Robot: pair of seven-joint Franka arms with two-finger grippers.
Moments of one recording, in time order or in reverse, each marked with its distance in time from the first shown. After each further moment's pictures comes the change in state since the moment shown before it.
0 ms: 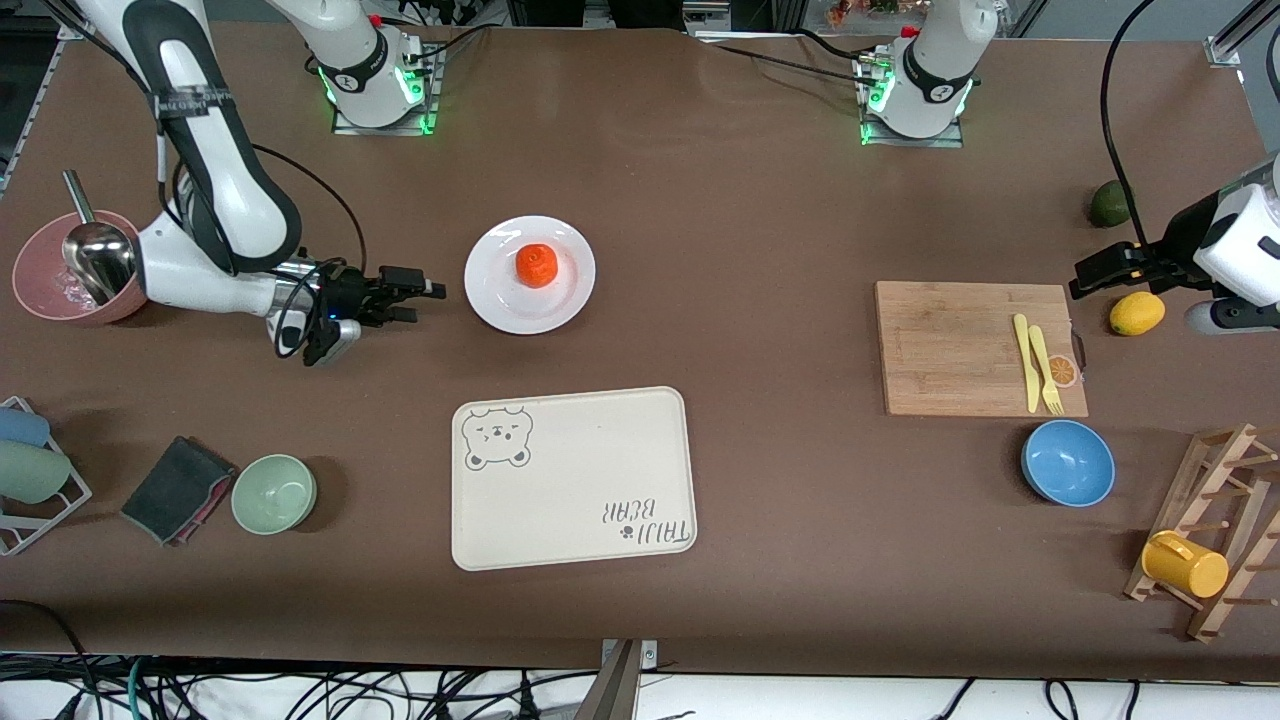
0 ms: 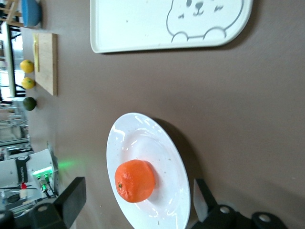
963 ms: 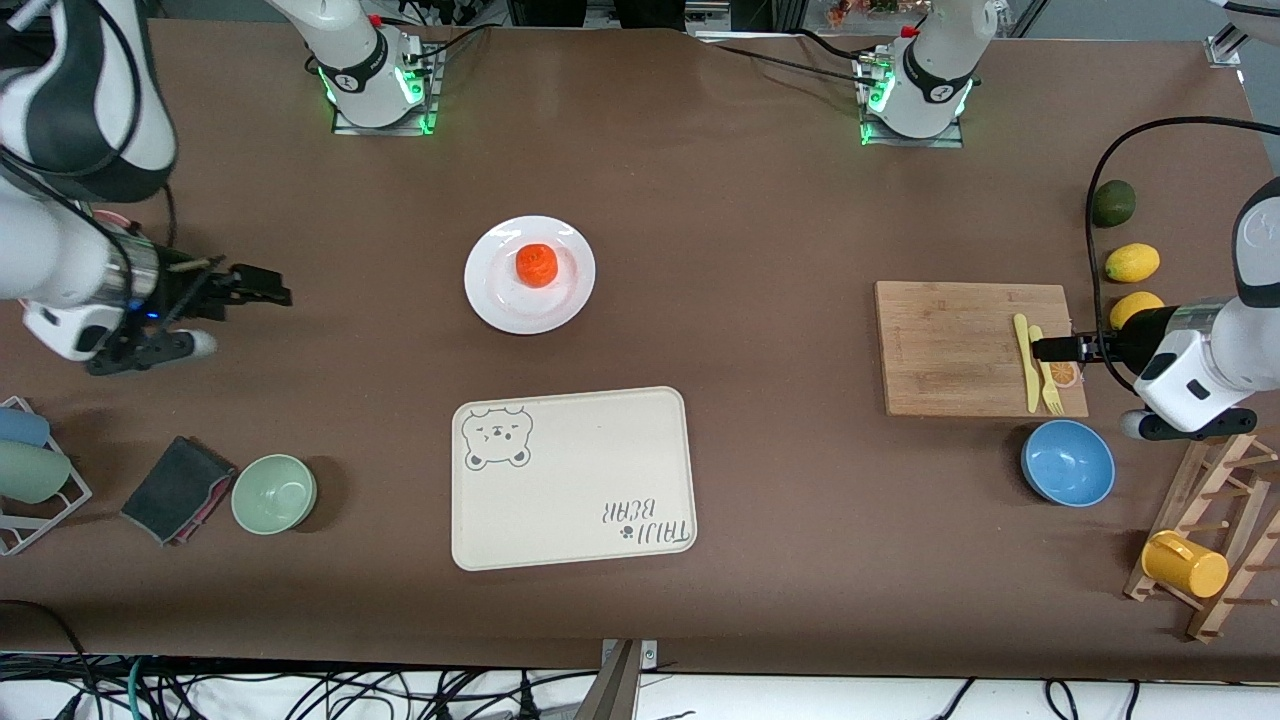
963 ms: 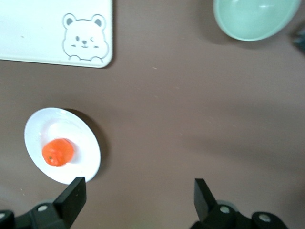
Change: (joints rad) left arm 0.293 0.365 -0.337 0.290 0.063 -0.159 -0.057; right arm -0.001 -0.071 -0.059 0.491 -0.800 -0.321 0.638
